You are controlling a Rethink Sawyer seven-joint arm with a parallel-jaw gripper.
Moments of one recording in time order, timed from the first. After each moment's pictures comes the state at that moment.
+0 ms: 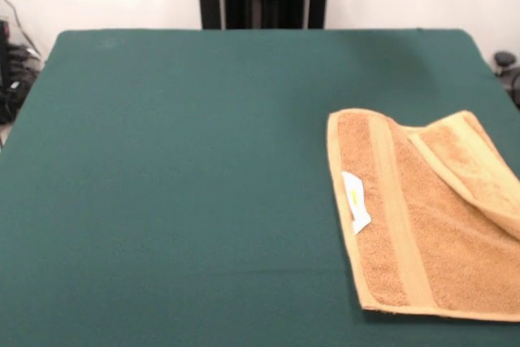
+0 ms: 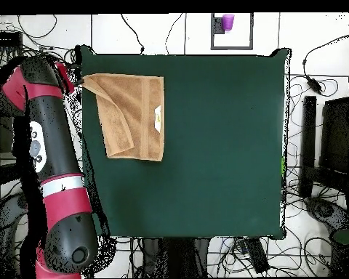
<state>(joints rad) 0.36 0.31 -0.84 0.00 0.23 0.99 3.71</state>
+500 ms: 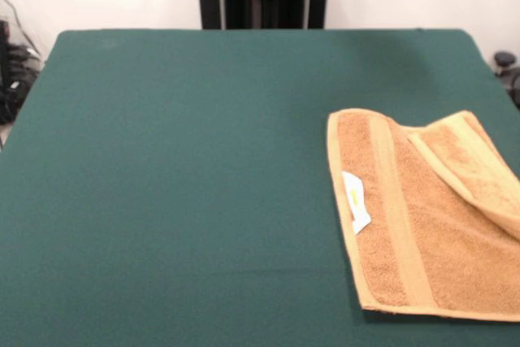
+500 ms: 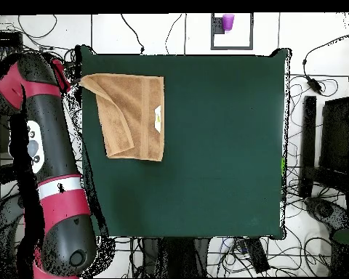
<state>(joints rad) 0.36 0.29 -0.83 0.02 0.27 1.01 3.71</state>
